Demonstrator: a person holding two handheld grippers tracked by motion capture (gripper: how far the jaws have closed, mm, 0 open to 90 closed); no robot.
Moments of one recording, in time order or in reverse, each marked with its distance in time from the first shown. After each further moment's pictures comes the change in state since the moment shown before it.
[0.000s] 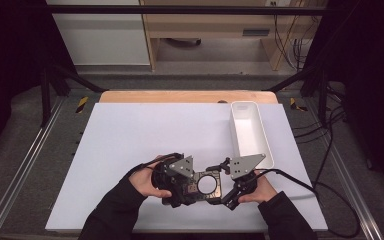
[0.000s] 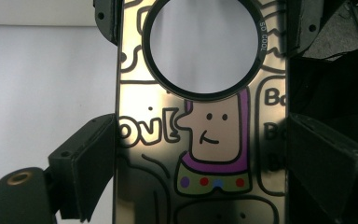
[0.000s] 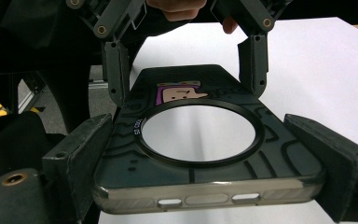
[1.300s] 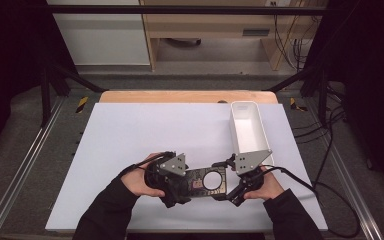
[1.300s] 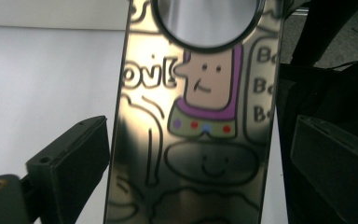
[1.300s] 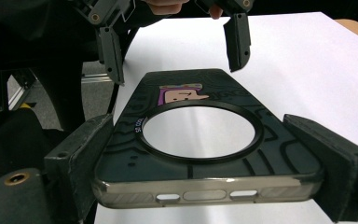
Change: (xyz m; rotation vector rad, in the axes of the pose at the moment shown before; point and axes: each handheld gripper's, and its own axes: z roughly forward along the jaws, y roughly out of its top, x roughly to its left) left arm -0.002 -0.013 -0.014 -0.049 0.070 -0.033; right arm -0.002 0.010 -0.020 0.041 -0.039 0.011
